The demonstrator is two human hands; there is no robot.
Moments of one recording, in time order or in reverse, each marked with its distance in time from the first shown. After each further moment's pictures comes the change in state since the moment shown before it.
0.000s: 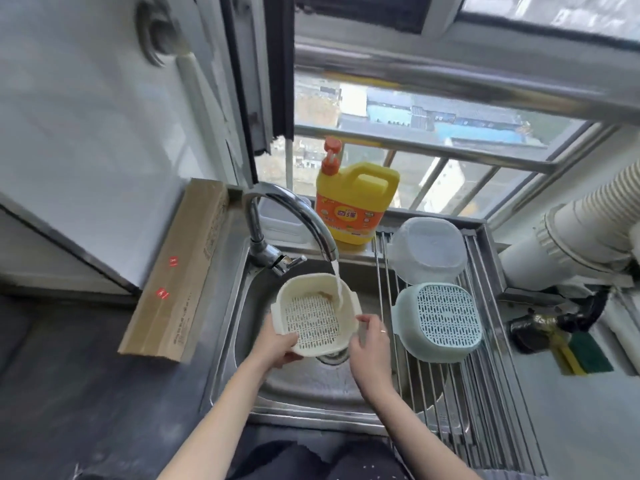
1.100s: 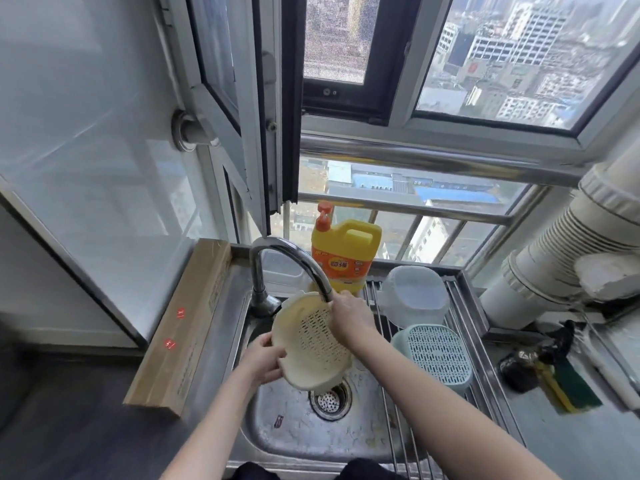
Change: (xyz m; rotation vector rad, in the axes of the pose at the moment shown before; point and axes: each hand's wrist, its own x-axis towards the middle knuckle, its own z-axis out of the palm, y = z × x) left_hand 0.006 0.045 -0.026 -0.075 0.054 -0.086; right_hand 0.064 -0.110 -0.014 -0.780 -0.097 -0.400
